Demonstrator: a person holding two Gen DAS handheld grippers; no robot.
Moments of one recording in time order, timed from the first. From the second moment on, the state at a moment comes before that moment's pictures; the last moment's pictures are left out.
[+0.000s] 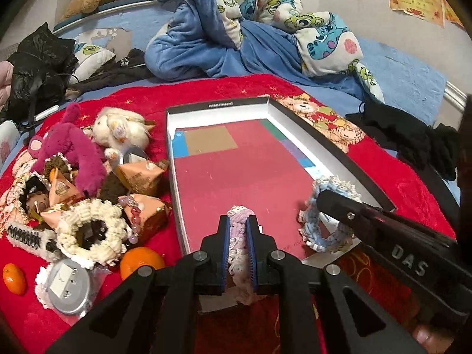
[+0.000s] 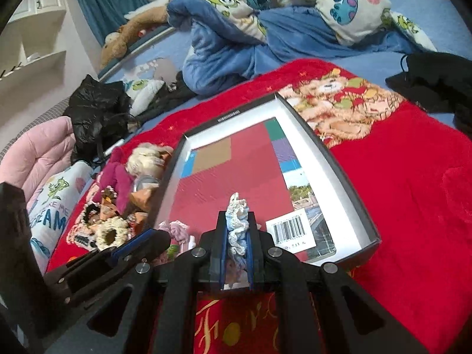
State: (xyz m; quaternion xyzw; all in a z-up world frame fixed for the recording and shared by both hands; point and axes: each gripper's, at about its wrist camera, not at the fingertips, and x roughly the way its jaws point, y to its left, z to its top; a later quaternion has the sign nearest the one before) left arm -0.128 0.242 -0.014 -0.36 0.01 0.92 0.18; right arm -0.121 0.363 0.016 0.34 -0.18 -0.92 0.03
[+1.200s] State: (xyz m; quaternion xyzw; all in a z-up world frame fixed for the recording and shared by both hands) left arm -0.123 0.245 -0.004 -0.34 0.01 0.92 0.20; right arm -0.122 0.348 0.037 0.33 -0.11 -0.94 0.00
